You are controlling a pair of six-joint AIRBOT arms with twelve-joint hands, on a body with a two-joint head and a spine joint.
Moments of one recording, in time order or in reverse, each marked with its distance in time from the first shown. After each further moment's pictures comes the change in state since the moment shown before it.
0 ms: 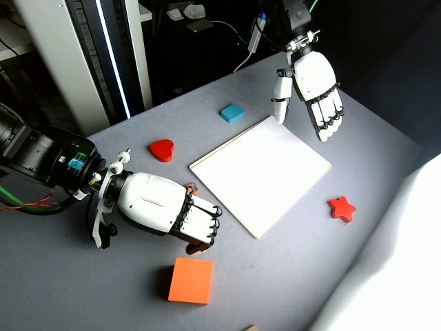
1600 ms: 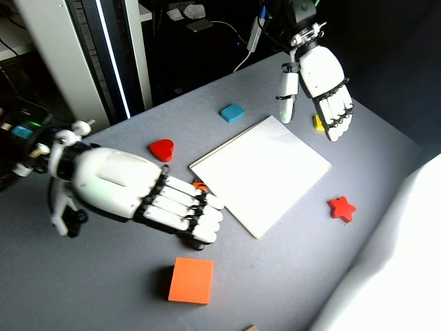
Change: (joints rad) left arm -0.099 -0.013 -0.046 -0.014 0.002 0.047; right arm -0.079 0.363 -0.271 -0.017 0.154 0.182
